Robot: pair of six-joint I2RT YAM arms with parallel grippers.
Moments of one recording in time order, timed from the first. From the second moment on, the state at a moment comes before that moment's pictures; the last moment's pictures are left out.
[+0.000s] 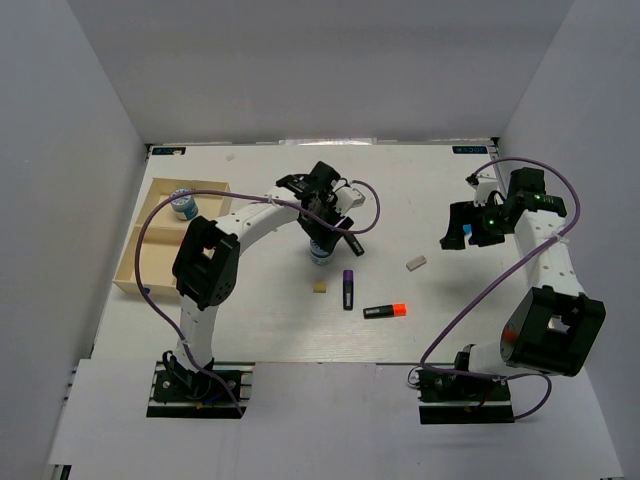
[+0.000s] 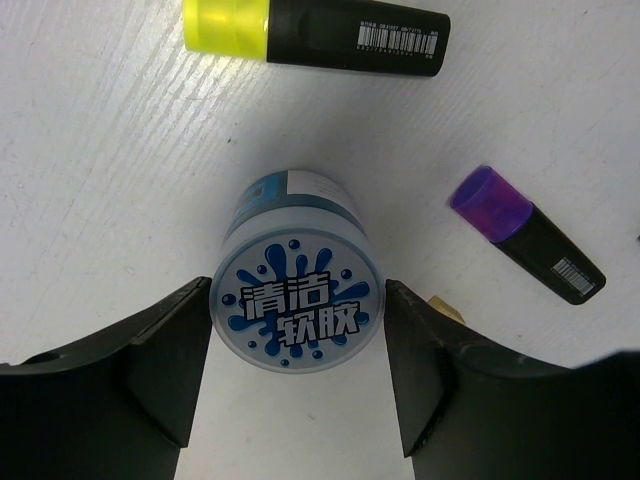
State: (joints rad) left arm -0.66 2.04 1.69 -0.78 0.17 0.26; right arm -0.20 1.40 1.19 -0.95 -0.52 -0.40
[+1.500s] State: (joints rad) left arm 0.11 2.11 2.13 -1.01 0.18 0.21; right arm -0.20 1.45 1.17 -0.94 -0.54 -0.40
